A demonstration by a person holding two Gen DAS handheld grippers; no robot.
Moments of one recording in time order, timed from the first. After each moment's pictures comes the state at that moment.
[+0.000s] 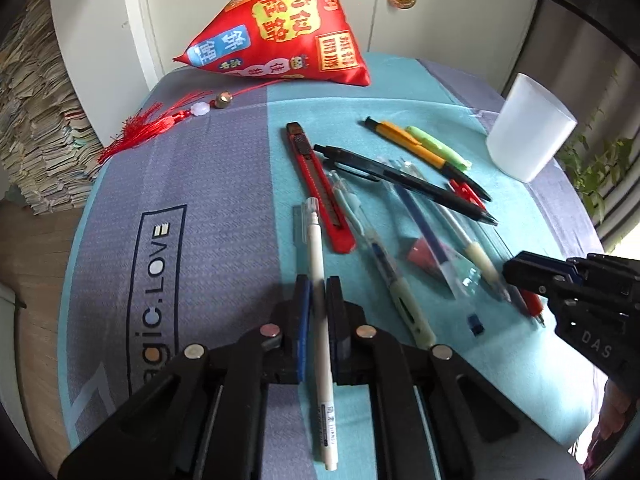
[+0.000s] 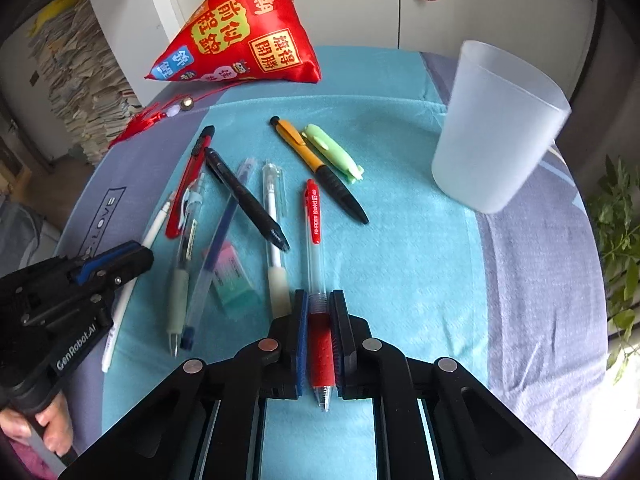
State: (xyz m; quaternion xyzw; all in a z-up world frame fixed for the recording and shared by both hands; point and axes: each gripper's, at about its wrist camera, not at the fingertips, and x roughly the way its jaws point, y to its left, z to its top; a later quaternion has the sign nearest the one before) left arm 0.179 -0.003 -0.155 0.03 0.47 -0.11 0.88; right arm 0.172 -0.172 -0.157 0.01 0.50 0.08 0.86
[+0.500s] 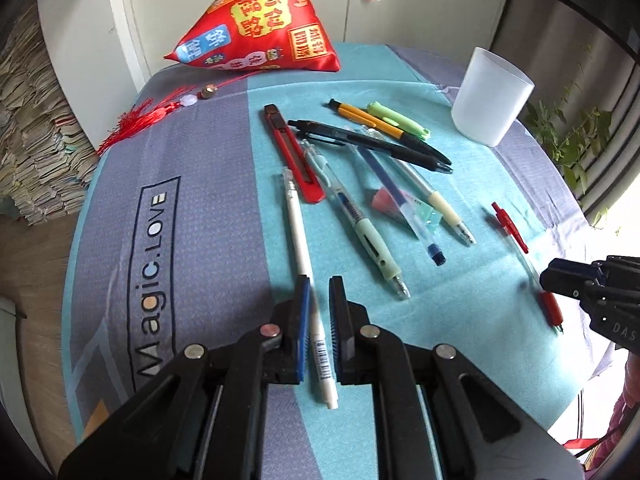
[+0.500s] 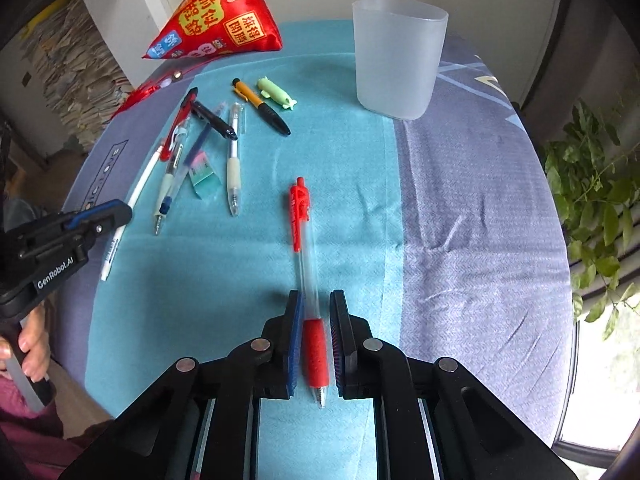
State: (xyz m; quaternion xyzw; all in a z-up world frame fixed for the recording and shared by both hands) left arm 0.147 -0.004 -0.151 0.04 0.48 -0.13 0.87; right arm 0.104 -0.216 -0.153 0.03 0.53 0.06 0.84
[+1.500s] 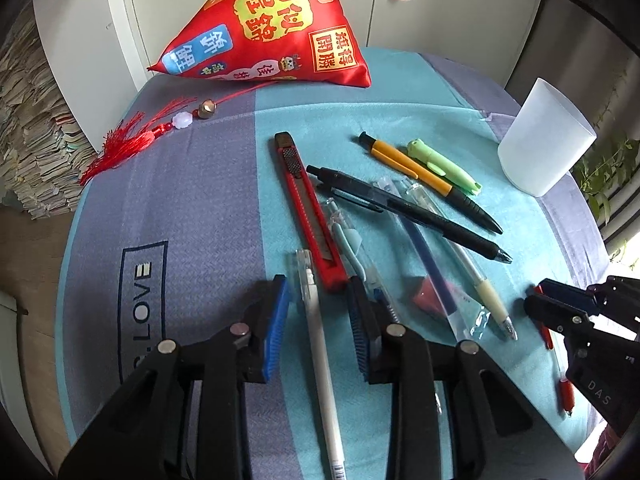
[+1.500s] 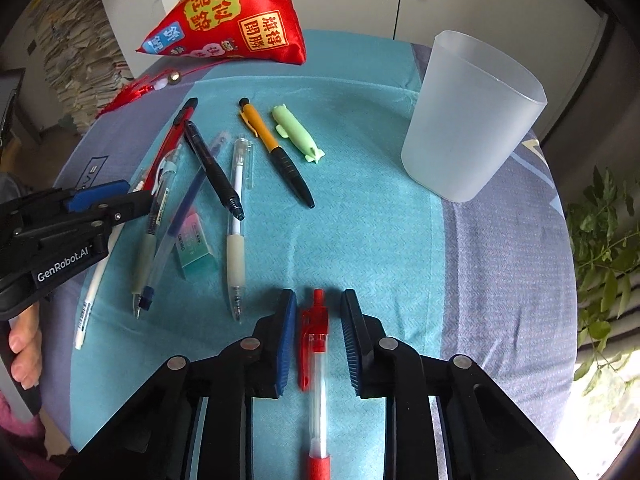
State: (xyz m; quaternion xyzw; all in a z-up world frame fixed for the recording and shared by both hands) left arm 0.215 -0.015 -0.158 0.04 0.48 -0.11 0.87; right arm 0.175 -0.179 -0.160 -0.04 0.52 0.07 0.85
